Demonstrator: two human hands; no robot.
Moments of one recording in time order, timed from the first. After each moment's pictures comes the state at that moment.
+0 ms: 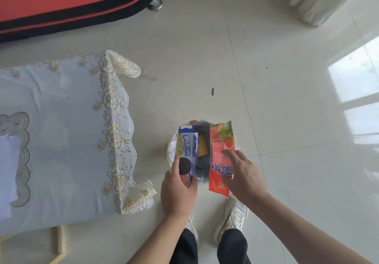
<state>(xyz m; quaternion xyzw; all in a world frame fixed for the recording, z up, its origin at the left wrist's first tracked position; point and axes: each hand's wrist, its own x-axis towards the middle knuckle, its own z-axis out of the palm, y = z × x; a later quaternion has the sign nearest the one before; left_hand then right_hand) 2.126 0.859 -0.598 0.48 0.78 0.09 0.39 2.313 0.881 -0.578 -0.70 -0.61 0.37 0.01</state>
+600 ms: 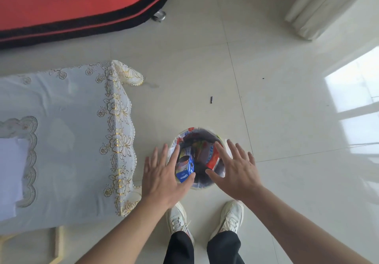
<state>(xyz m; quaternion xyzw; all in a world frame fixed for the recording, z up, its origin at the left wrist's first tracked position) 2.095 0.910 -0.556 0.70 0.65 -0.14 0.25 2.317 0.907 -0.549 -0.68 -0.66 0.30 -0.12</state>
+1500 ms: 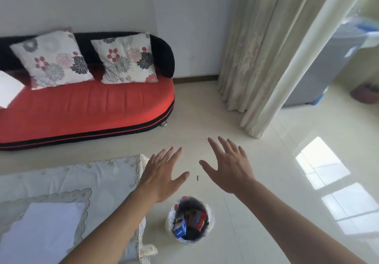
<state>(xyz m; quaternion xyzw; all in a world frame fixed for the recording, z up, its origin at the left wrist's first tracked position) 2.083 0.943 -0.127 0.81 0.56 0.03 0.18 2.307 0.917 -0.081 -0.69 -0.72 0.09 0.04</state>
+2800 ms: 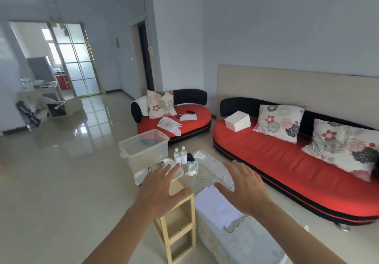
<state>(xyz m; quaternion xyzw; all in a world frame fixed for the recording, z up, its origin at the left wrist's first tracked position) 1.792 0.425 0.066 0.40 0.91 0.13 -0.04 1.959 0.650 0.082 -0.21 -0.97 0.09 0.11</state>
